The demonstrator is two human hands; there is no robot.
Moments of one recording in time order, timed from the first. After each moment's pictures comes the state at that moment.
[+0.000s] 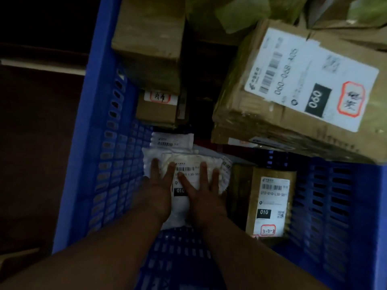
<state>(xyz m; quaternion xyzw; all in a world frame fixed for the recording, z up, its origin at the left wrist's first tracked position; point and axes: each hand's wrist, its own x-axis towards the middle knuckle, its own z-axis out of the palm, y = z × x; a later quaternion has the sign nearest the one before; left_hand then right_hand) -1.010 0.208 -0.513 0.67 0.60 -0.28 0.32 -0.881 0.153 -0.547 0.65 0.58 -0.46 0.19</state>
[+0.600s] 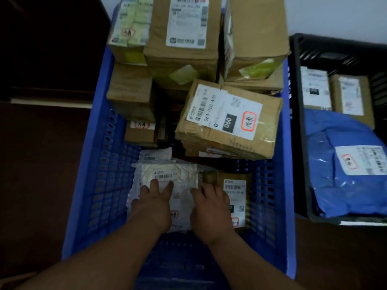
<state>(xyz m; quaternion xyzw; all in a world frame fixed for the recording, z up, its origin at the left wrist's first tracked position) -0.973 0.187 -0.448 0.69 0.53 -0.38 0.30 -0.824 0.115 -0.448 0.72 0.62 -0.32 0.02</state>
